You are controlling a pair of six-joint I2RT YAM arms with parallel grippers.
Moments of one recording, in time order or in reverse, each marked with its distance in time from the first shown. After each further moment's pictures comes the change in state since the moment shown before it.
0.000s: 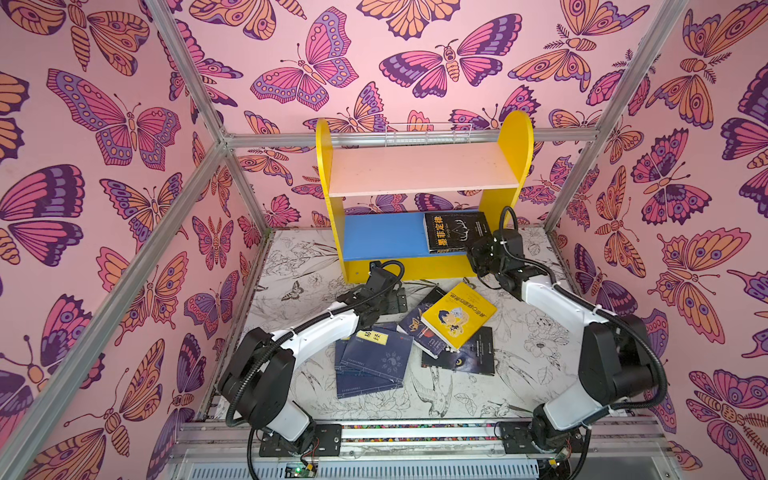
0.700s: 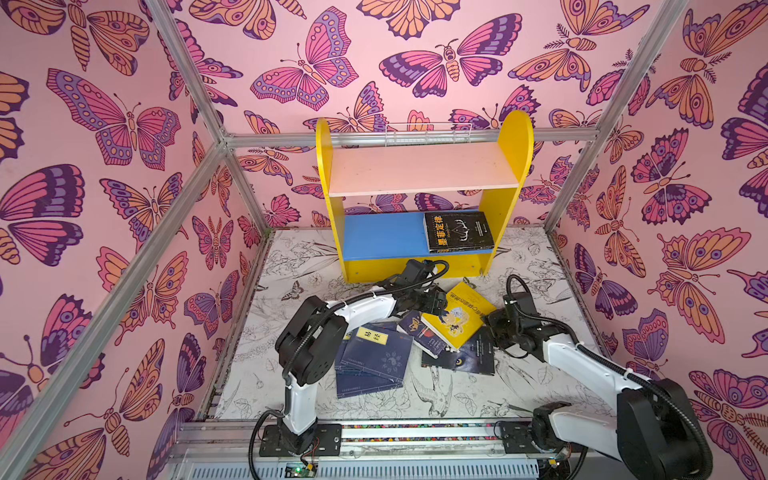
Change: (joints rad) left arm -0.083 0.388 0.304 0.091 0.393 0.212; right arm -0.001 -0.346 -0.541 -0.238 0.002 0.122
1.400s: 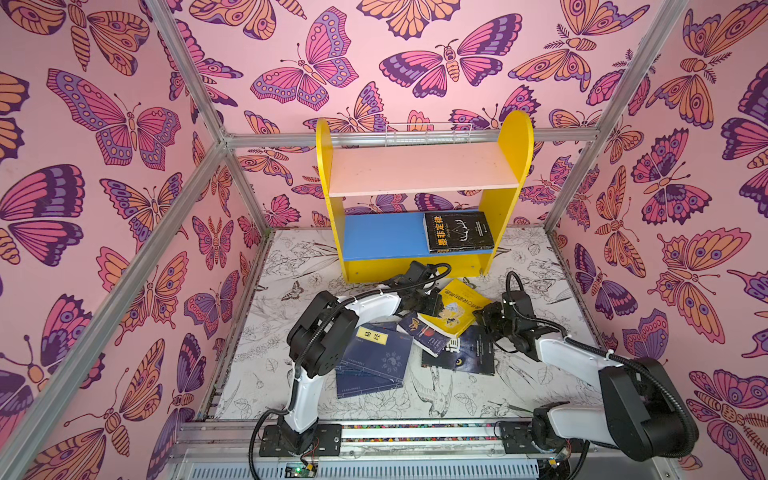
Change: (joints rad) left arm 0.006 0.078 0.050 -0.031 0.037 0.008; right arm -0.007 0.108 -0.041 0.341 -0.104 -0.050
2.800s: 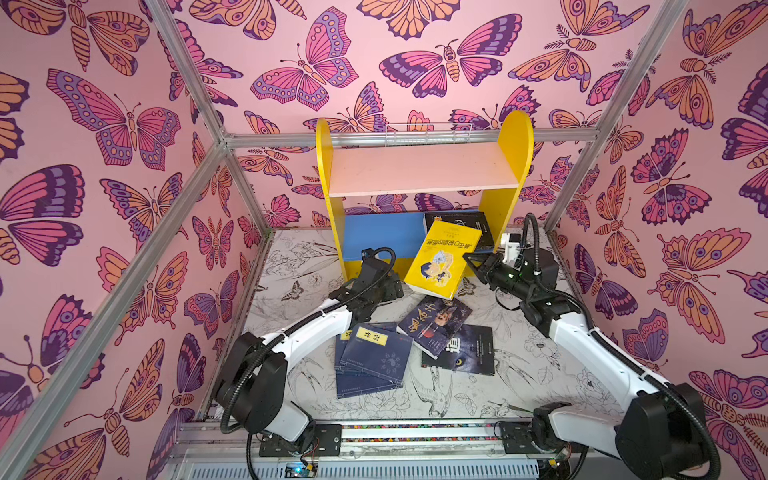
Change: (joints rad) left arm 0.131 -0.505 -0.356 0.027 -0.437 -0.293; right arm -0.003 -0.054 0.383 0.136 -0.258 -0.272
